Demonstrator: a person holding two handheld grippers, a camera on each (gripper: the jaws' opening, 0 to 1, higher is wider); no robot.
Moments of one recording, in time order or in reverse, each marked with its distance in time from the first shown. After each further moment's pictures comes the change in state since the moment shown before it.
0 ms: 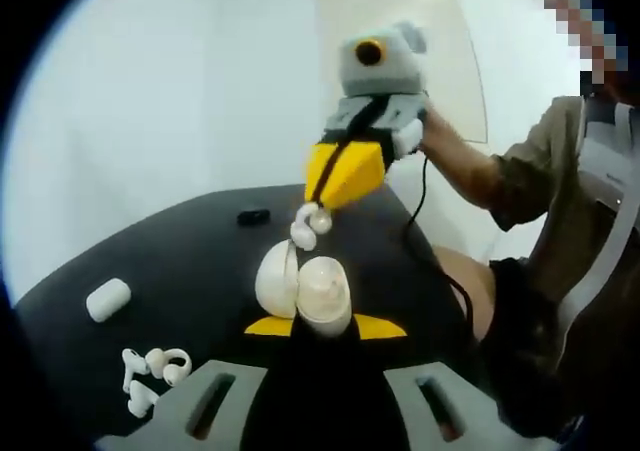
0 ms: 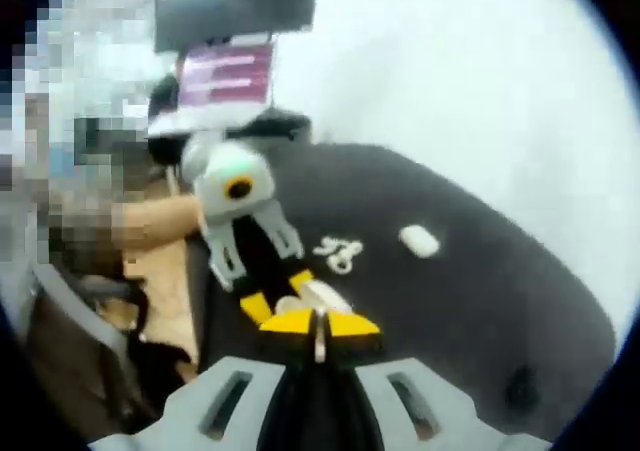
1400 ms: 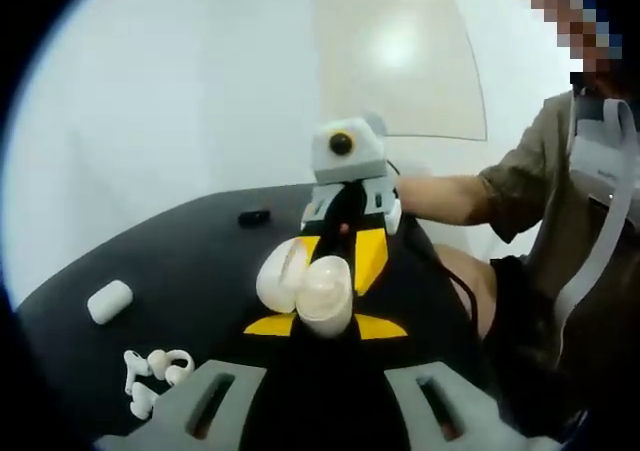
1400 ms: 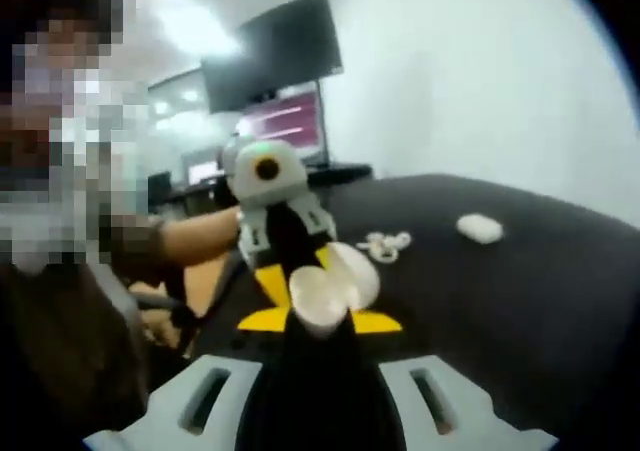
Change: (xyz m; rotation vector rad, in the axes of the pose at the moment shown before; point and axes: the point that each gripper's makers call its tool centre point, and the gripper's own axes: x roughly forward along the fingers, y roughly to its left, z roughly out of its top) left arm -0.003 0.001 0.000 0.018 -0.004 0.006; right arm 0.042 0.016 -0.052 0.006 -0.221 0.334
